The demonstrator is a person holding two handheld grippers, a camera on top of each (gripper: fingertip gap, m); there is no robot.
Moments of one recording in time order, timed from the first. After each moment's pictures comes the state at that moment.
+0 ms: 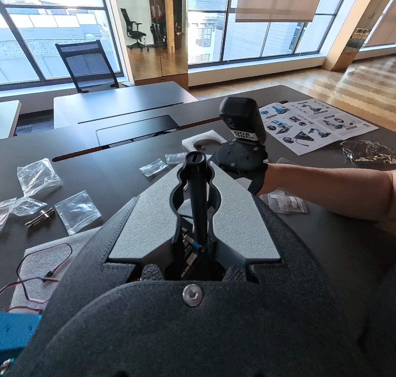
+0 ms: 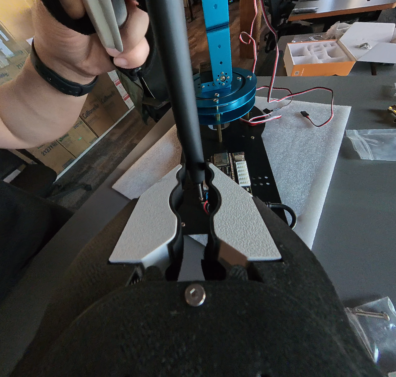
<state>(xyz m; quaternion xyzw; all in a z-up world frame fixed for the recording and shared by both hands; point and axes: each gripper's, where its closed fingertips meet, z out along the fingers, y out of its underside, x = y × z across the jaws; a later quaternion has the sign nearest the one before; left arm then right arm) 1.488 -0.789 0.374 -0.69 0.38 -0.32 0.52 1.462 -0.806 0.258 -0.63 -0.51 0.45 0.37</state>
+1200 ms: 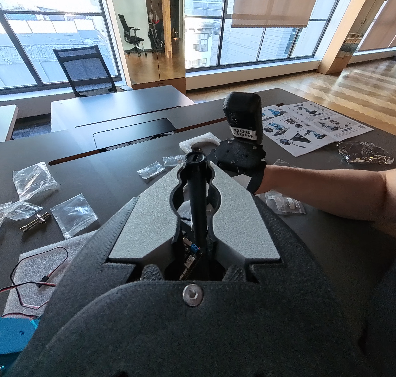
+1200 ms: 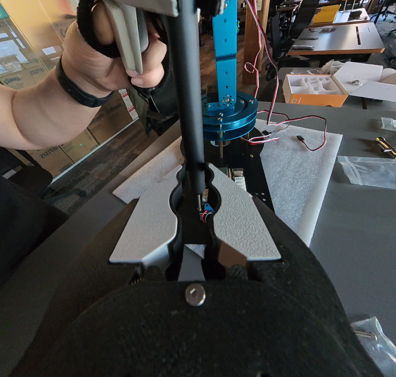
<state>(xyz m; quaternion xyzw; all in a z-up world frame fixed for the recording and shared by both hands) 1.489 -0.792 0.375 -0.68 0.38 -0.33 0.53 1.462 -0.806 0.273 -0.59 -0.52 0.47 0.41</state>
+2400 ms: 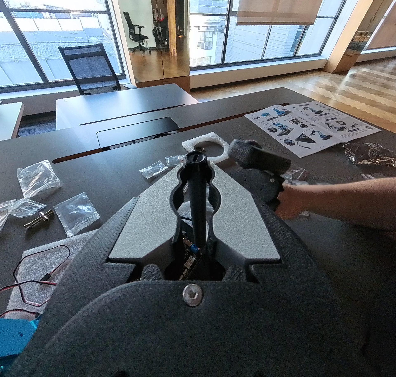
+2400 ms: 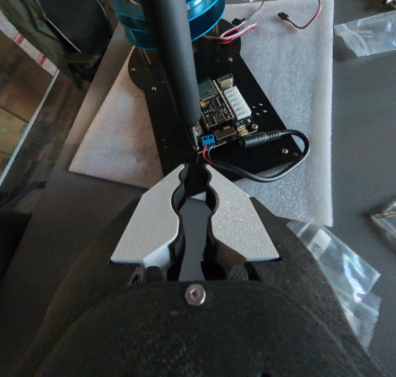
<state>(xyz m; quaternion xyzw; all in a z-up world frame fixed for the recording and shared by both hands) 1.490 -0.788 0.374 -0.69 0.38 -0.32 0.53 1.477 -0.814 0.194 -0.76 -0.46 0.32 0.33</state>
